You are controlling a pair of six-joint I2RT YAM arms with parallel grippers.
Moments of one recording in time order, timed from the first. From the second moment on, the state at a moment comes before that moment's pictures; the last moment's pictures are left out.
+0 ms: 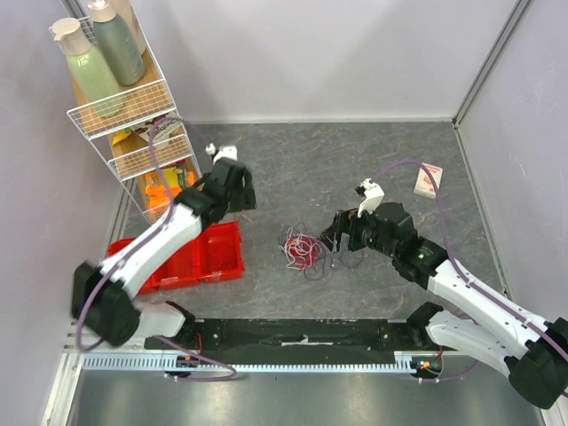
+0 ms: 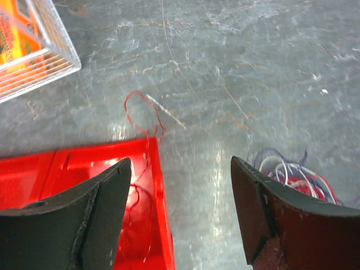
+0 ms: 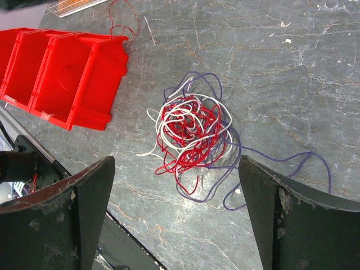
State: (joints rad) left arm -0.57 1.21 1.02 -0.56 -0.38 -0.49; right arm 0.65 0.91 0.63 -0.16 -0.13 0.47
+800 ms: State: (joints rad) left arm -0.46 1.87 1.29 -0.68 -0.42 -0.46; right arm 0.65 0.84 0.61 -0.15 -0.13 0.47
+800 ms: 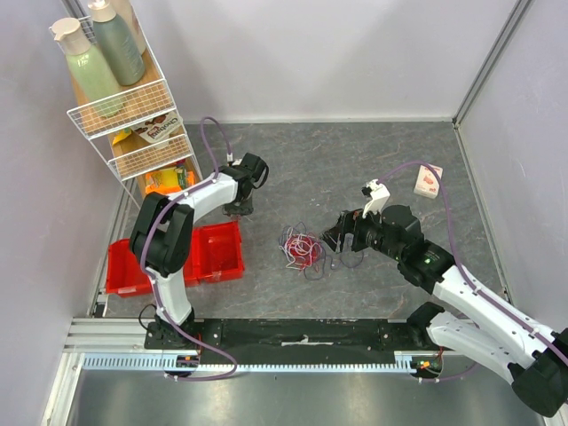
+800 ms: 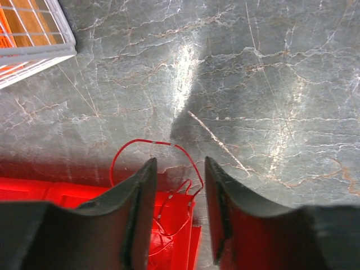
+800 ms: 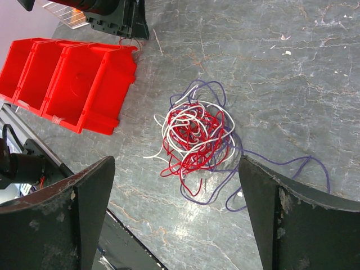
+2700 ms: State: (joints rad) left arm -0.44 1.34 1.02 -0.58 -0.47 -0.47; right arm 0.65 0.80 0.61 -0.16 -0.12 0.49
